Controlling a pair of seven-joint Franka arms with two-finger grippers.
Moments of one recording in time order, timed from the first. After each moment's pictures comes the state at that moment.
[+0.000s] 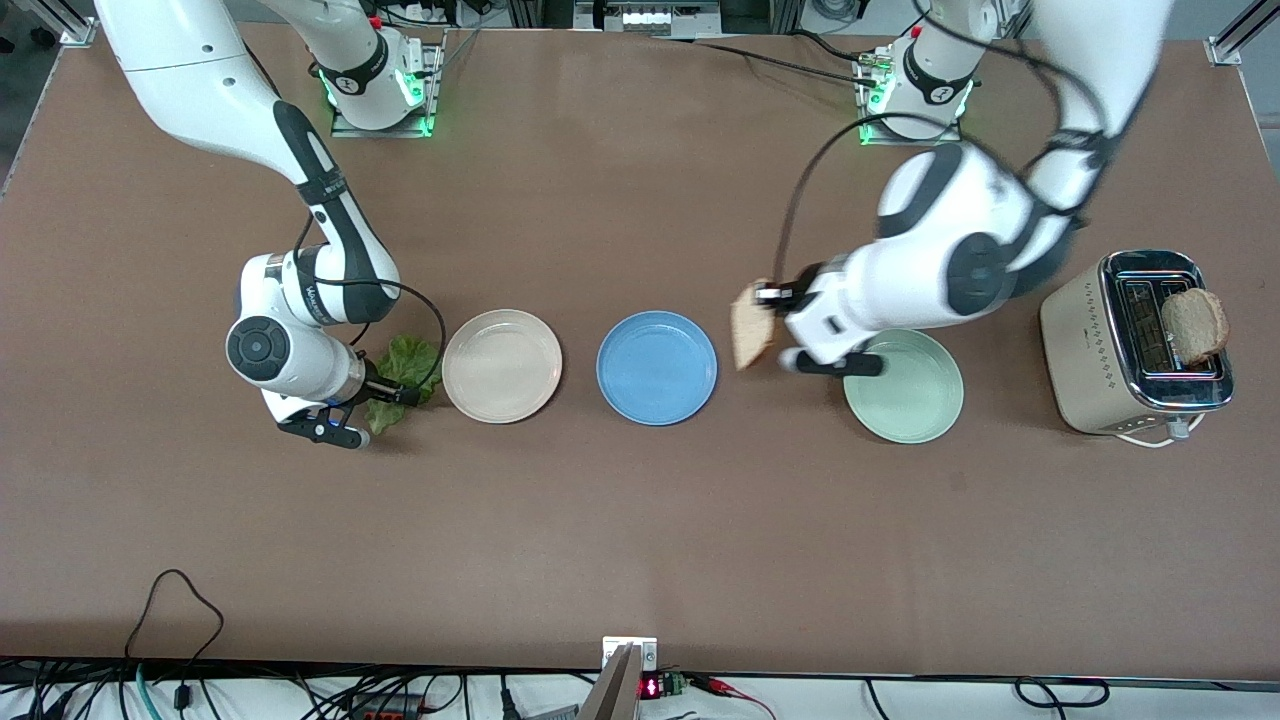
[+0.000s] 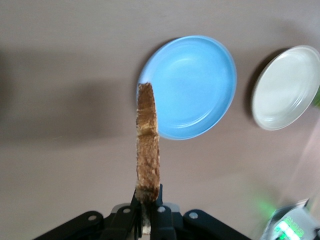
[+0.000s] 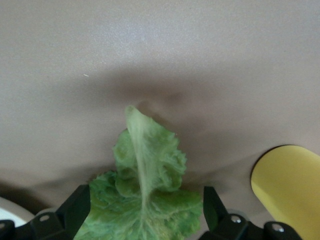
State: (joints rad) left arm 0.12 0.50 -0.68 -1.68 -0.20 2.00 -0.50; right arm 0.20 0.59 -0.02 -1.84 0.02 2.31 0.41
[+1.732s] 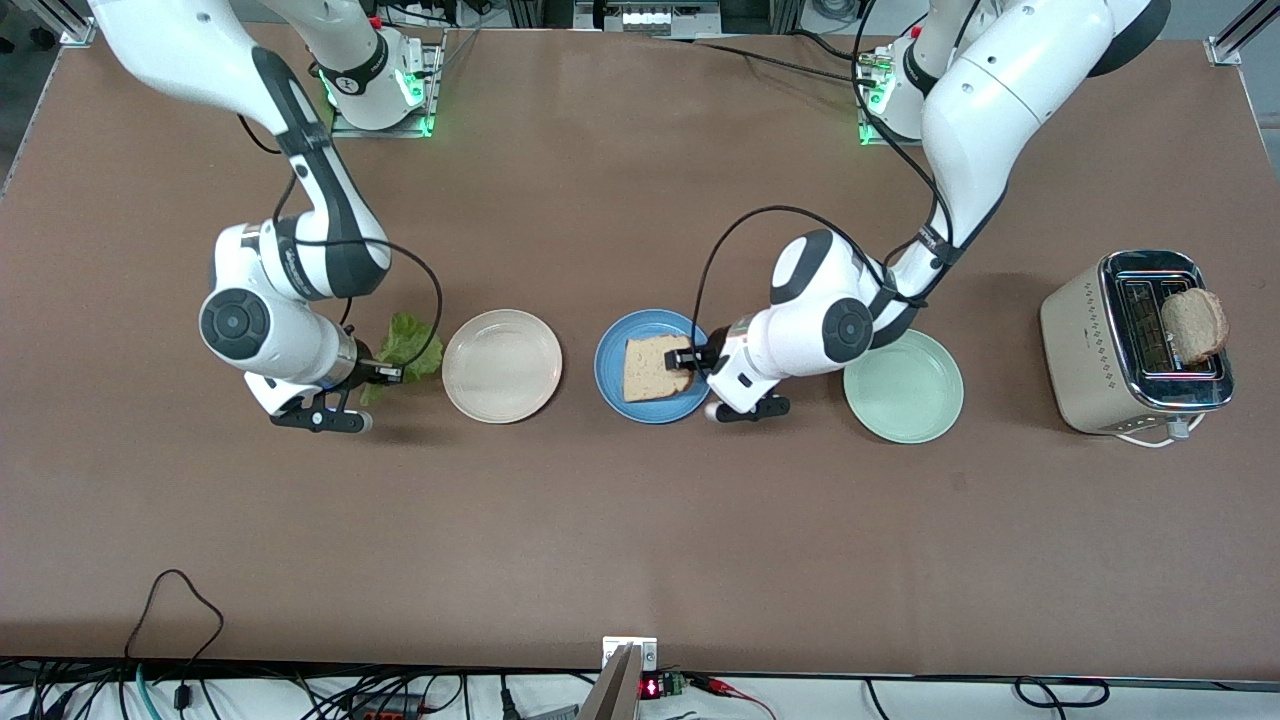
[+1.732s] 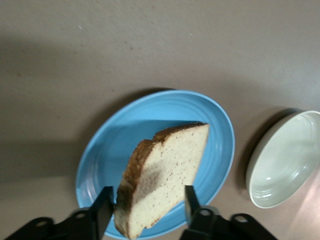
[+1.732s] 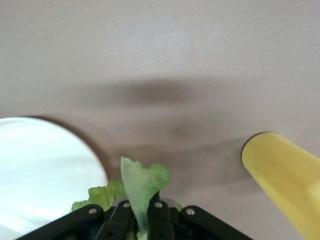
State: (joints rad) left arm -0.05 0.77 -0.57 -1.65 -0.20 2.39 -0.52; right arm 0.20 0.43 0.02 -1.83 0.01 2.14 0.29
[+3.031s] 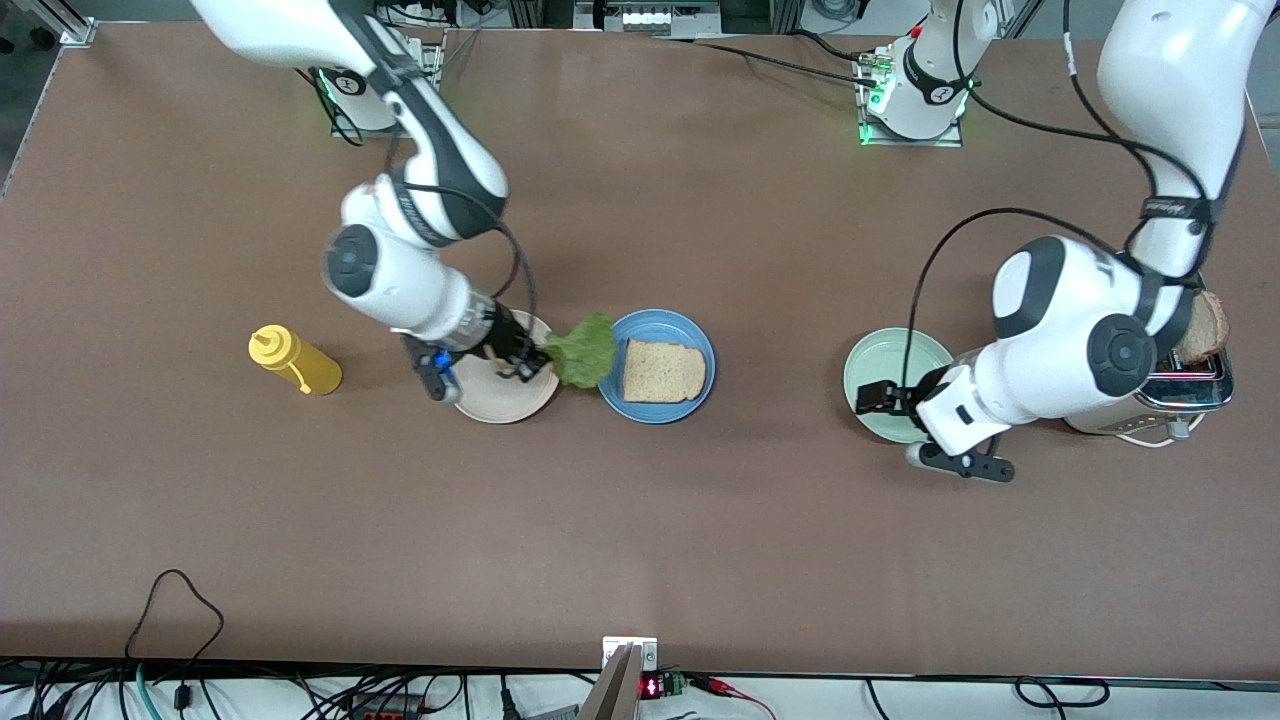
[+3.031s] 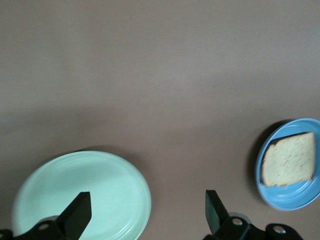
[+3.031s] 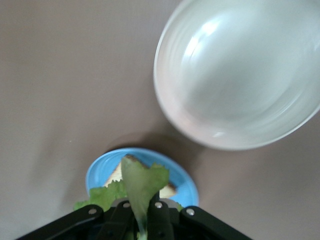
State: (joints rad) left arm 0.26 0.56 -0.54 -1.52 0.07 1.98 -0.09; right arm 0.36 0.52 0.21 -1.75 0.35 2.44 1.33
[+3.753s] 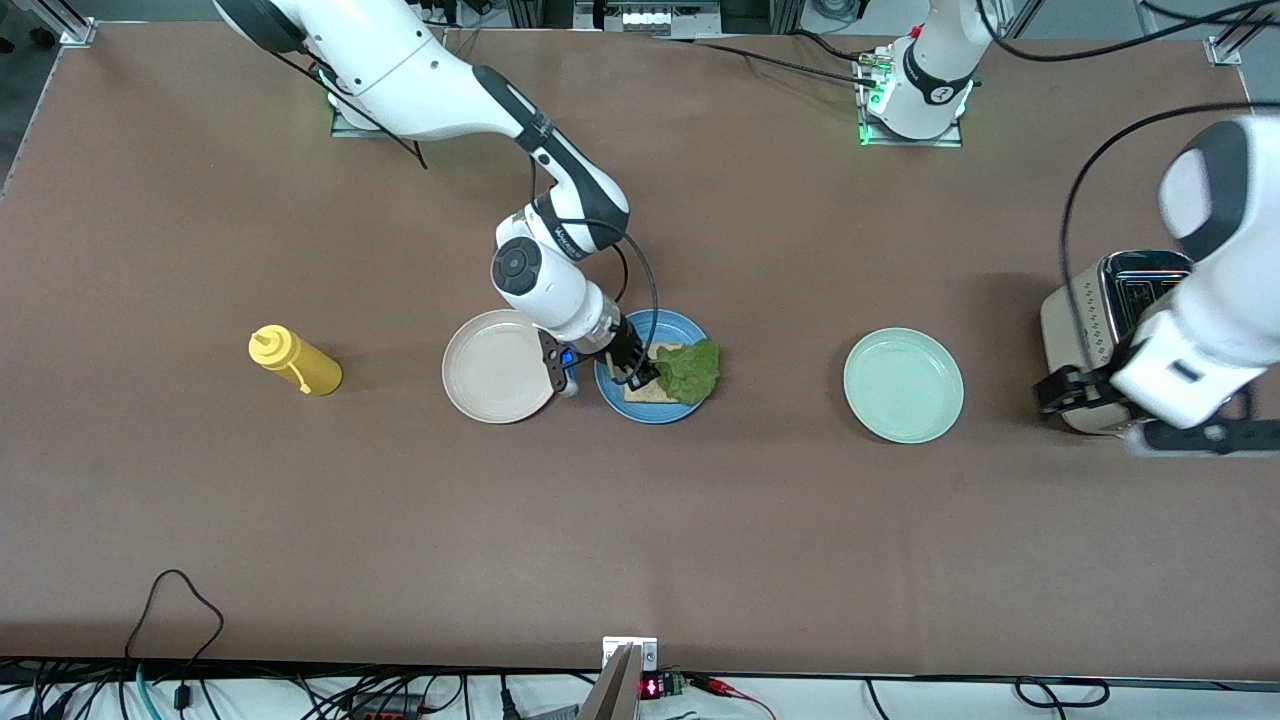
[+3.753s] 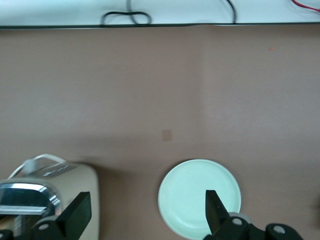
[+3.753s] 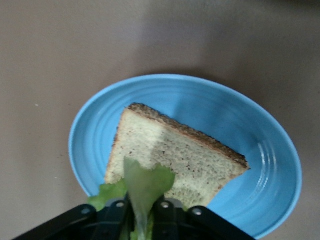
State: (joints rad) left arm -0.04 0.30 0.02 -1.43 0.07 1.85 -0.09; right arm 0.55 0.81 0.21 -1.60 0.35 2.74 1.57
